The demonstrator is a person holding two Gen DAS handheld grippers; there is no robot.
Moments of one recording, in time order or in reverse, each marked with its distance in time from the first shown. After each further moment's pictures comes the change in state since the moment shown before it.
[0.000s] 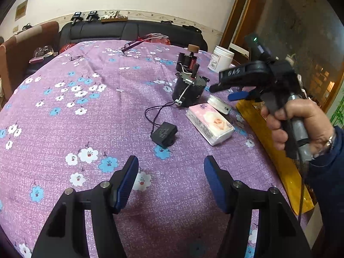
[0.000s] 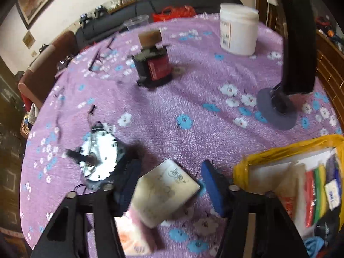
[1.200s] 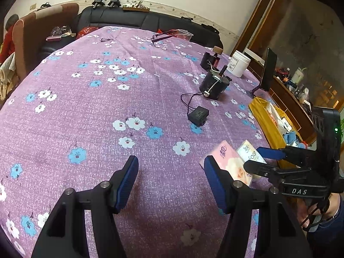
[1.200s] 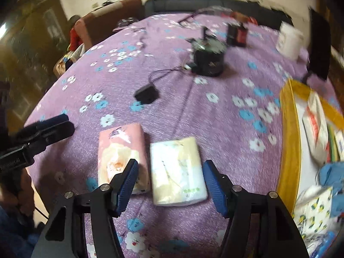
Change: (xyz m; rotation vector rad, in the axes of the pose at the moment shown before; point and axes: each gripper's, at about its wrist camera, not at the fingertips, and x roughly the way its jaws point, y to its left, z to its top) left arm -0.045 0.050 -0.024 -0.128 0.042 0.028; right arm -0.067 0.070 -0.177 -0.404 -0.014 0.151
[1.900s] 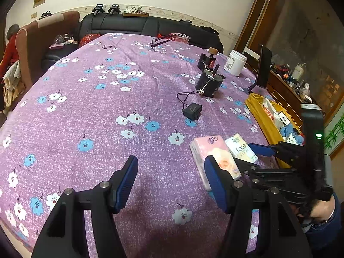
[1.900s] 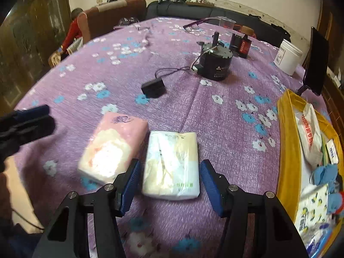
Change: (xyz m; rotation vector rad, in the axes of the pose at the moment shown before) left arm -0.027 -0.016 -0.015 0.041 -0.028 0.044; right arm 0.012 0.013 -0.015 -0.061 -0.036 -0.154
